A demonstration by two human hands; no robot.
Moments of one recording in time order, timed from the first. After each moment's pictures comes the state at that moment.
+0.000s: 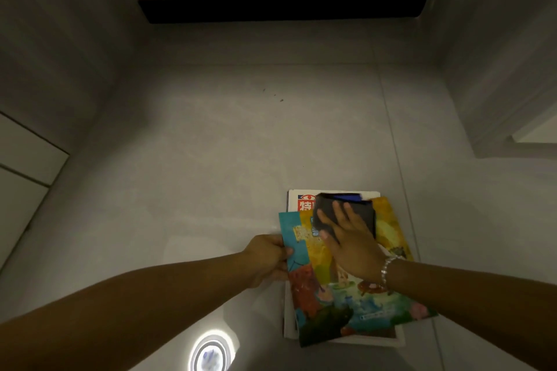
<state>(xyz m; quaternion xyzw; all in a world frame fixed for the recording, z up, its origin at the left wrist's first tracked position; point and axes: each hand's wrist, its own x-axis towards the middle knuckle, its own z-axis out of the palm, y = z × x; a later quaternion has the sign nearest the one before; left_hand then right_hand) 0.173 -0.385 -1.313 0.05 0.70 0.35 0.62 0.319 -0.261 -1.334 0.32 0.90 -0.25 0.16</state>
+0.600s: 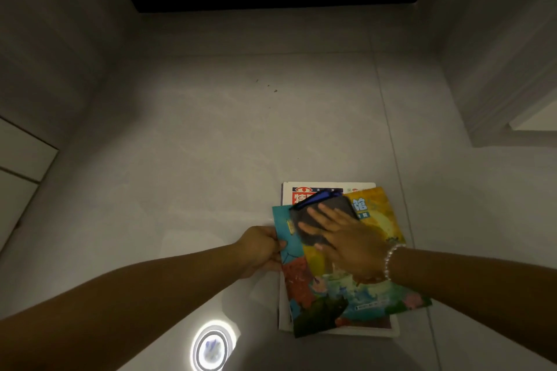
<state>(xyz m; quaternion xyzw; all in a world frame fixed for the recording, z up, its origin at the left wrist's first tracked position) 0.168 -0.381 -1.320 0.06 0.71 0.33 0.62 0.331 -0.252 -1.336 0.13 0.96 -0.16 0.16</state>
